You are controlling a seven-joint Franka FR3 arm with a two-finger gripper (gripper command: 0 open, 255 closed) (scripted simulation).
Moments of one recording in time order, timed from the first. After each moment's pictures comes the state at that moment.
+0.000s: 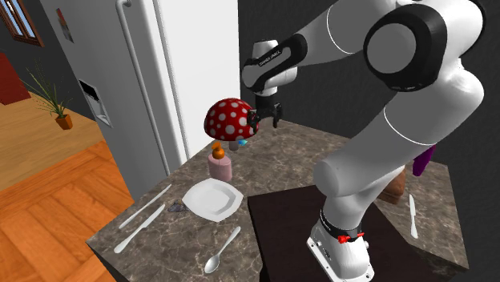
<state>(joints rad) 0.16 -0.36 0.20 -2.53 0.06 2.12 0.09</state>
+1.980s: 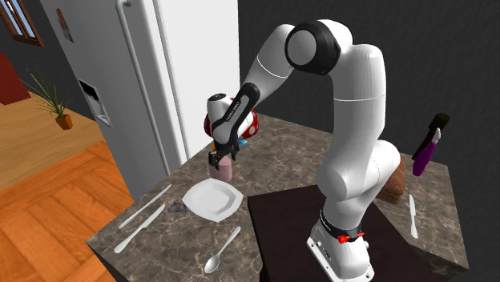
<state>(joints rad) 0.32 0.32 0.32 -2.31 -0.27 2.60 0.36</state>
